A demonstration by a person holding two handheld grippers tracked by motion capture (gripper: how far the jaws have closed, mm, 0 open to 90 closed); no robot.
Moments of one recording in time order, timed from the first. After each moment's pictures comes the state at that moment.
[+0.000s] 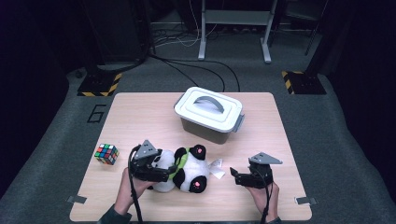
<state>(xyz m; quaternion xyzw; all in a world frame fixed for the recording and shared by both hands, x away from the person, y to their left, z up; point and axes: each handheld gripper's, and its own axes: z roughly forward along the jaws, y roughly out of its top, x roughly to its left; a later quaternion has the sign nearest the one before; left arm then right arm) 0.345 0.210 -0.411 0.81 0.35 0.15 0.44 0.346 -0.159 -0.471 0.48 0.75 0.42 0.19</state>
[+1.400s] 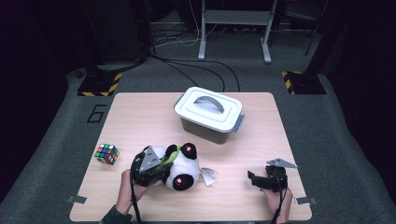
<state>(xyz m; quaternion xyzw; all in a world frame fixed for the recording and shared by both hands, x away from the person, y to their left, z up) 0.342 0.221 -0.431 0.84 0.29 0.22 0.41 0.353 -0.216 -0.518 0.56 0.72 0.38 0.18</state>
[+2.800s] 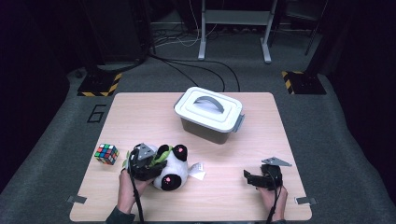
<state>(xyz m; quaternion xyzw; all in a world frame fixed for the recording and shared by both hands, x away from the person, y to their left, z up) 0.356 0.228 -0.446 0.81 0.42 0.19 0.36 0.361 -0.204 -0.524 0.55 0.72 0.37 0.18</state>
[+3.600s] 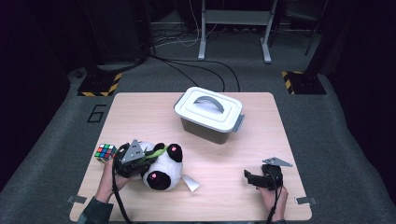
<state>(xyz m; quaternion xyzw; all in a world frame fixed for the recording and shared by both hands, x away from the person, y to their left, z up) 0.363 0.267 -0.417 0.86 0.24 0.22 0.38 0.361 -0.205 -0.524 0.56 0.72 0.38 0.18</state>
